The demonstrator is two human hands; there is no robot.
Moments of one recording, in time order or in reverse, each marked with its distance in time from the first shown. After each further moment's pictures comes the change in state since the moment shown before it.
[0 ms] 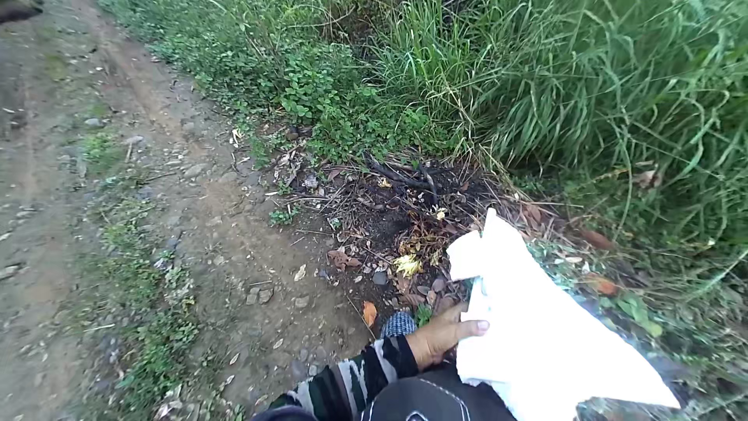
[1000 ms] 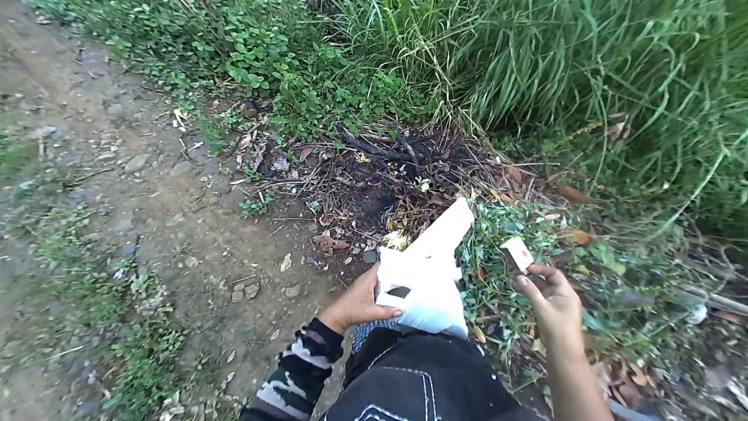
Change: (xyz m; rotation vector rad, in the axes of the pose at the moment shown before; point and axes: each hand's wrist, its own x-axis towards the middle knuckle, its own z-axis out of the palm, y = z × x) left_hand -0.055 0.019 -0.152 0.781 0.137 0.319; right_hand 0.114 -0.005 0.107 0.976 0.888 -1.123
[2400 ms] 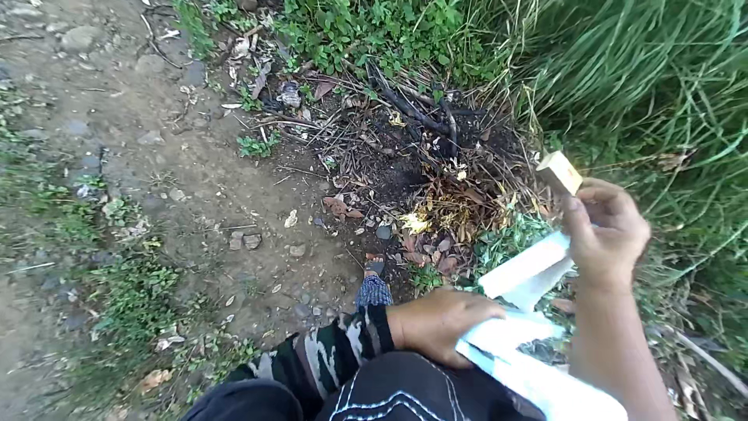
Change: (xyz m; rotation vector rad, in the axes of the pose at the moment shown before) left_hand 0.061 -0.012 -0.142 0.023 -0.264 0.502; right_hand 0.200 -0.081 0.265 -0.451 -0.267 -0.516
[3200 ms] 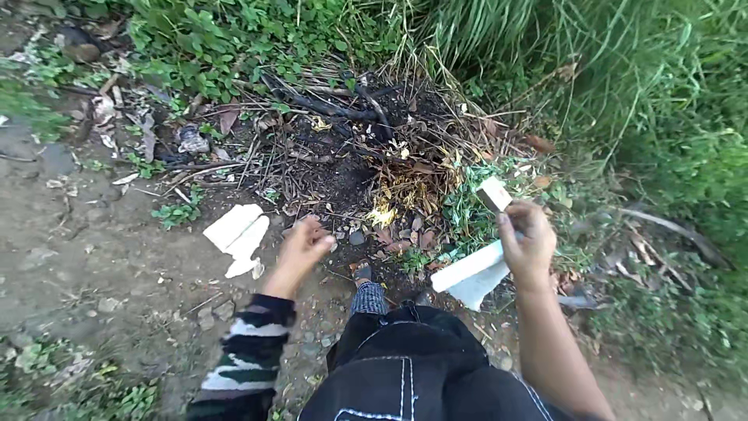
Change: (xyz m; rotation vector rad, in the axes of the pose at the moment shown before) left_hand -0.068 -0.099 -0.128 0.004 0.336 -0.931; right_hand -0.118 -0.013 0.001 -0.253 0.233 0.300
